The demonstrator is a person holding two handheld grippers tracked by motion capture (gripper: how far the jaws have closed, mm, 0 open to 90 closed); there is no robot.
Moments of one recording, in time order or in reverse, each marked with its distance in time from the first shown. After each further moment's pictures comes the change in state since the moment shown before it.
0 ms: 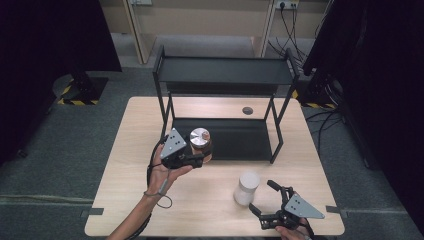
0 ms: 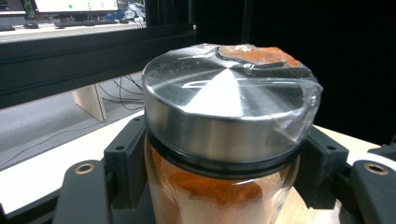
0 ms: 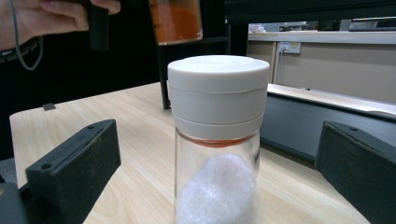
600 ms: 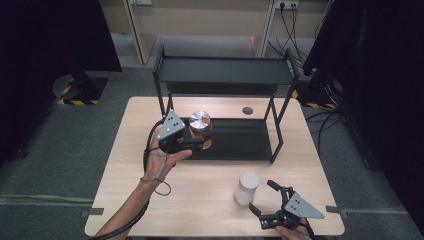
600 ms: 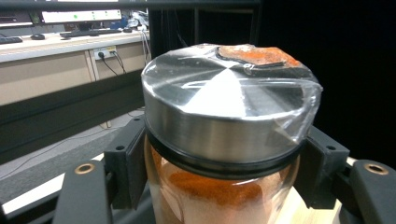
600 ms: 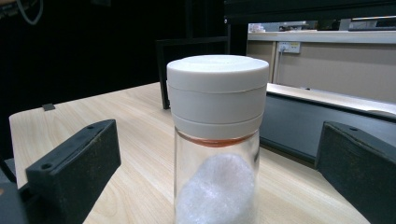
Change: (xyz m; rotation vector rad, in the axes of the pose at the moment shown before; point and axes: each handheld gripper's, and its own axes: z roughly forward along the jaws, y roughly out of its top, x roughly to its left) left arm 0.008 0.053 -0.001 -0.010 0.009 0.001; right arm 0.000 0.000 0.000 -0.001 -0.002 0.001
